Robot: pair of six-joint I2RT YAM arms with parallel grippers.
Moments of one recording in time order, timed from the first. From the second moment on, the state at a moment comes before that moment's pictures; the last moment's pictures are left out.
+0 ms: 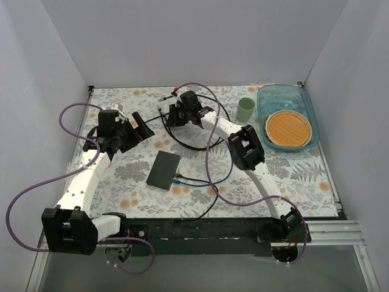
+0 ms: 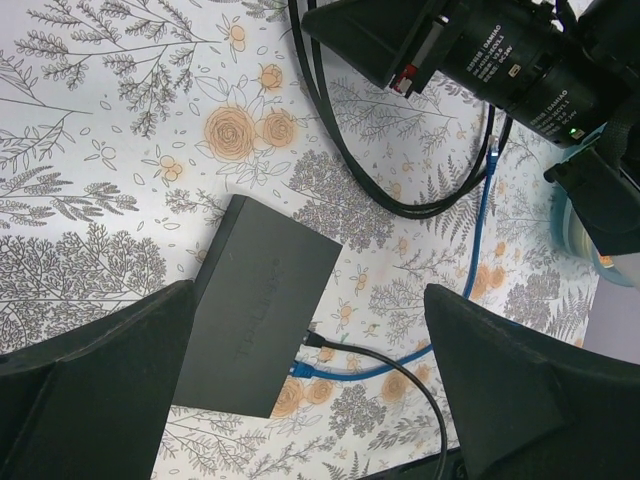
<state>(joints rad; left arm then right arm) -0.09 1.18 0.99 -0.52 0.23 -0.61 0.67 2.62 2.24 -0.24 -0.38 0.40</state>
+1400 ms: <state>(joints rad) -0.09 1.11 0.77 -0.35 0.42 -0.65 0.60 1.76 1.15 -0.01 -0.62 0.19</state>
